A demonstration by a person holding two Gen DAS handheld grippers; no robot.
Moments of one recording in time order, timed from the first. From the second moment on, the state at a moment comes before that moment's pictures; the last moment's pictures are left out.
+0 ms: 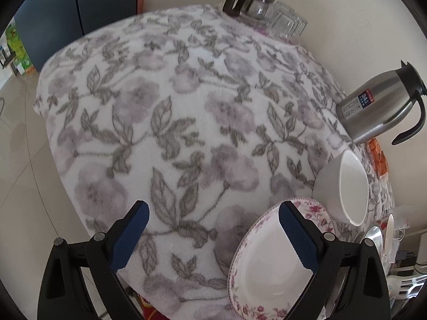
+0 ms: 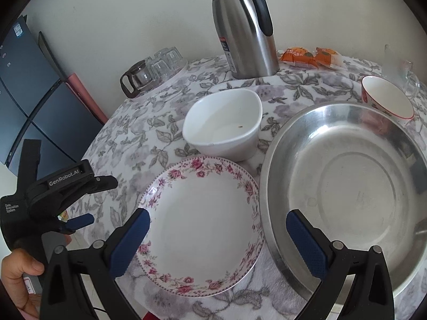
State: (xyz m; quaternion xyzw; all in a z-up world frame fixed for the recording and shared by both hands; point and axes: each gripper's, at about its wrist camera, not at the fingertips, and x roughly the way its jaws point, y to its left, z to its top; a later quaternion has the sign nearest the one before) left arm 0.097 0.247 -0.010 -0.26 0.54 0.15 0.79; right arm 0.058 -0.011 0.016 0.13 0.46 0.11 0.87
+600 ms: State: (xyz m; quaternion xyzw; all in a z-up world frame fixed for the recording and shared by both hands) left arm 0.090 0.228 -0.001 -0.24 0.53 0.05 0.81; right arm 0.027 -0.023 0.017 0.18 0.46 0.09 0.86
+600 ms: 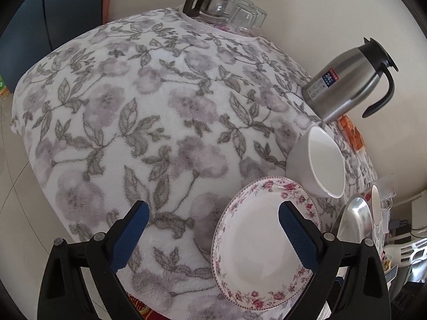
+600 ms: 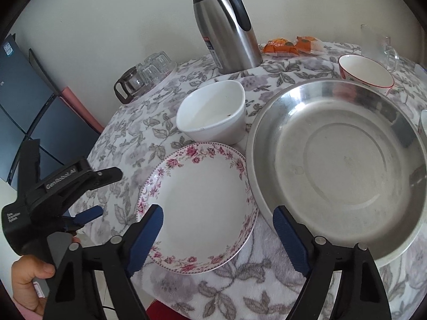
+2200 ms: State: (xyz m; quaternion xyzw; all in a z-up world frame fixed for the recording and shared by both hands) left arm 0.120 0.201 -0.057 -0.20 0.54 0.00 0.82; right arm 0.034 -0.016 -0.049 0.20 0.51 0.03 0.84
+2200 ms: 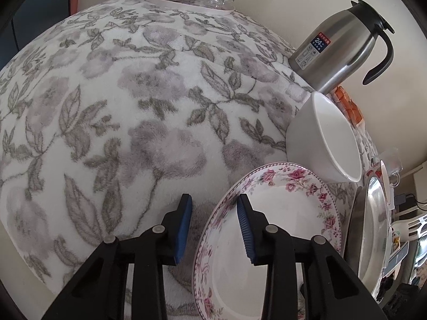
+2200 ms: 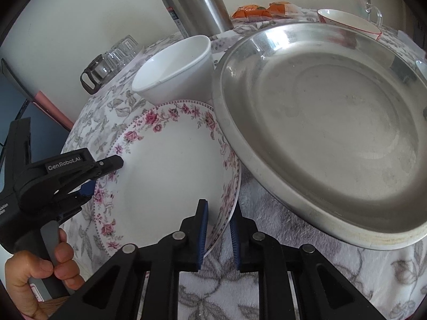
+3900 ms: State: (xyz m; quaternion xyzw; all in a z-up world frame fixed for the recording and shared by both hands) left arm 0.089 0.210 0.011 -0.19 0.48 -0.02 0.86; right arm 0.018 -0.009 -0.003 0.17 0.45 0.08 0.87
